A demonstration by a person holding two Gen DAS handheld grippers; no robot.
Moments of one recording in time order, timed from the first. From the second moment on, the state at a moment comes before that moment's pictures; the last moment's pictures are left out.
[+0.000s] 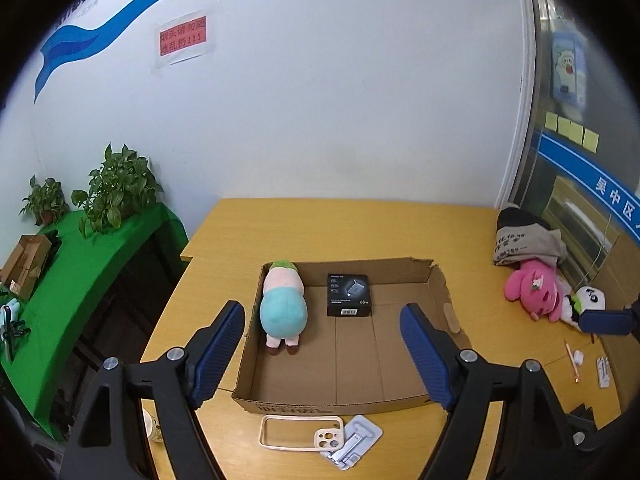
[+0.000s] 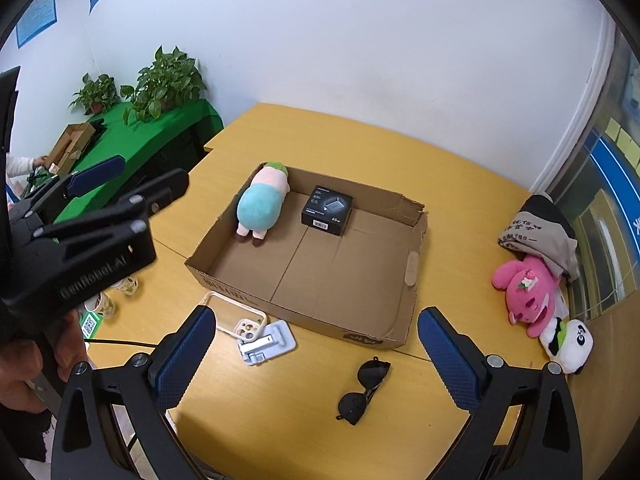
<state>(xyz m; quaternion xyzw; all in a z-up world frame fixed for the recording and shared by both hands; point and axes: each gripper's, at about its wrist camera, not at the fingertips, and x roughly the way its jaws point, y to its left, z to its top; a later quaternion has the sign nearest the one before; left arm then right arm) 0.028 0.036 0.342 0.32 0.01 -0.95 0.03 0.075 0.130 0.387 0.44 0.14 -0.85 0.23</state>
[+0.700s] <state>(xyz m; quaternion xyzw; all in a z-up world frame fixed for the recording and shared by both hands) -0.021 0.030 0.291 0.40 0.03 -0.92 0.00 0.030 0.115 0.348 0.50 0.15 -0.83 0.21</state>
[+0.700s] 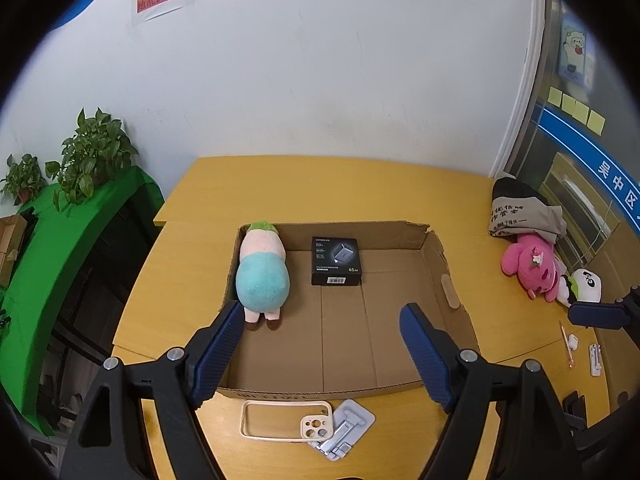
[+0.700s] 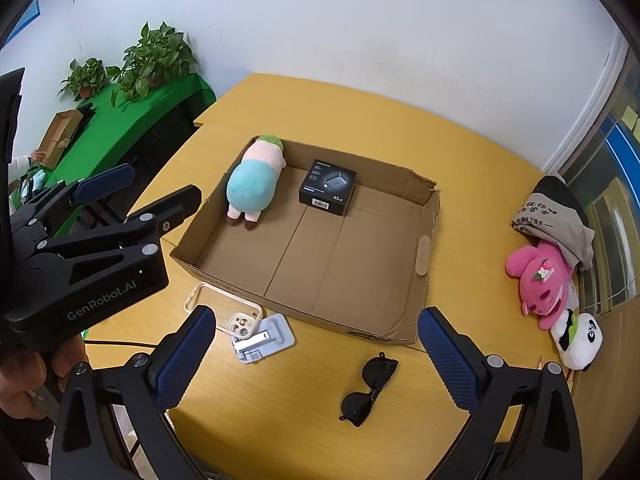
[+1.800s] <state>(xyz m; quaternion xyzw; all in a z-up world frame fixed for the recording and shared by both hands) -0.019 0.109 0.044 0.65 0.06 -0.74 -0.13 0.037 0.280 0.041 0.67 -0.02 -0.73 0.11</state>
